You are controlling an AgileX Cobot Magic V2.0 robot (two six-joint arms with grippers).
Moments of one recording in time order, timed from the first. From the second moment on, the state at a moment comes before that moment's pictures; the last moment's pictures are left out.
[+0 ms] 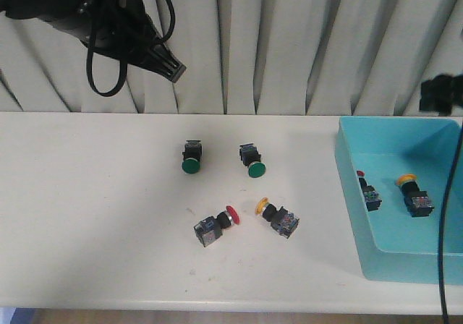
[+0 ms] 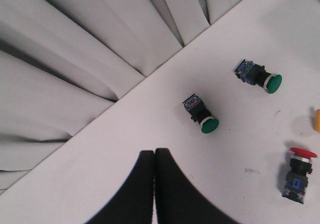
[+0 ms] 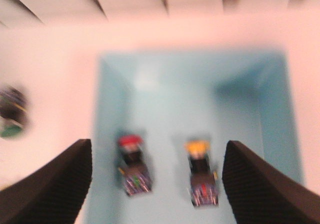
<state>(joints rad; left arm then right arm) -0.63 1.63 -1.82 0.44 1.09 -0.07 -0.22 1.52 -1.35 0.28 0.72 -0.29</state>
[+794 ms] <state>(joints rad) -0.63 1.63 -1.82 0.35 1.03 -0.07 -0.01 0.53 -0.85 0.27 0.40 -0.40</state>
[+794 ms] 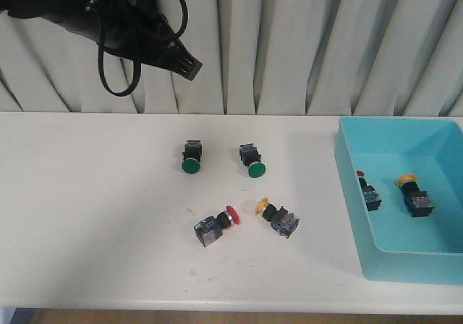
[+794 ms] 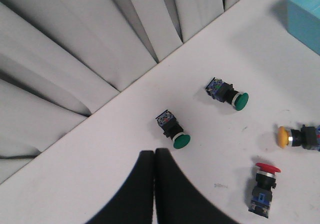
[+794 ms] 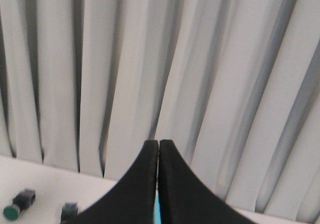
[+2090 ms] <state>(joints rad) -0.43 1.10 -1.36 0.31 0.88 -0.08 -0.01 0.53 -0.85 0.27 0.36 -0.40</state>
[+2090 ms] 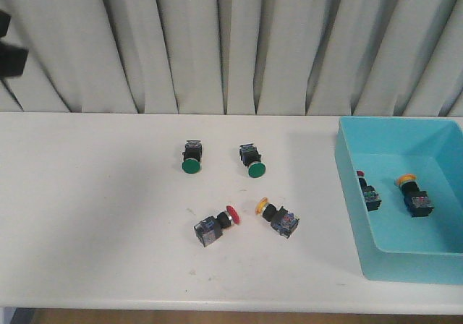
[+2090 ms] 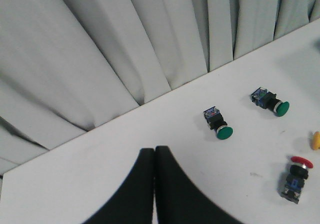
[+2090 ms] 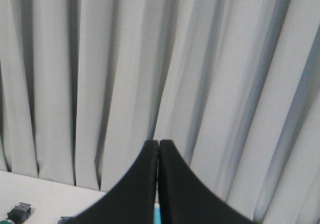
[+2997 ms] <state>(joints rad) -0.01 0.16 0.03 0.24 0.02 -0.29 -0.01 0.53 -0.85 0.27 0.36 -0.40</state>
